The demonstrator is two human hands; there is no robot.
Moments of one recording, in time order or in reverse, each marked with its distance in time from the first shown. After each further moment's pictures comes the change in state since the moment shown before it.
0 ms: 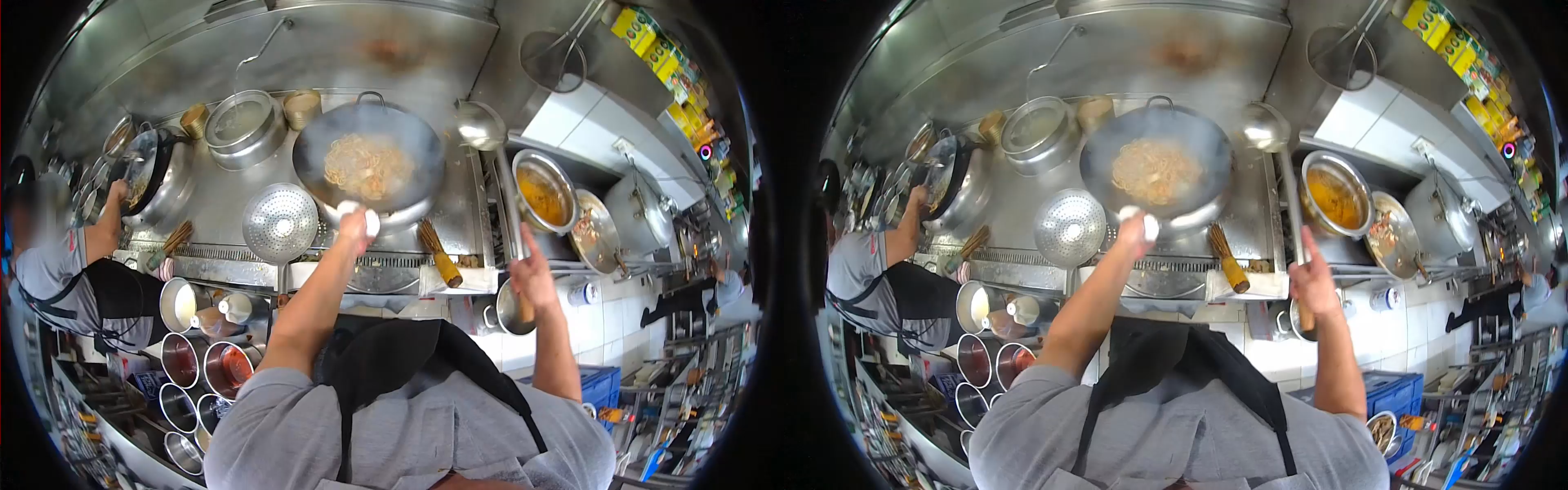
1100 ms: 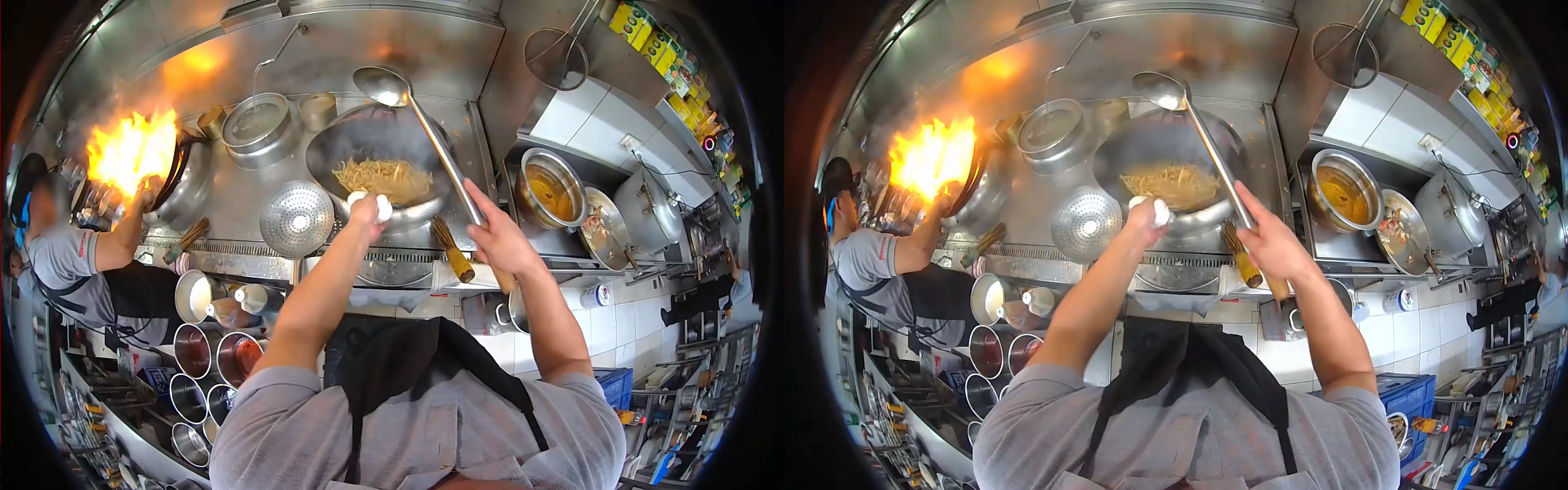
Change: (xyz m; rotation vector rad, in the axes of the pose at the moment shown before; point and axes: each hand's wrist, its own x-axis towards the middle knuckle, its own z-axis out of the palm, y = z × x) left_hand -0.025 0.038 0.011 -0.066 0.004 -0.042; right_hand 0.007 -0.095 0.087 -0.246 -0.368 -0.078
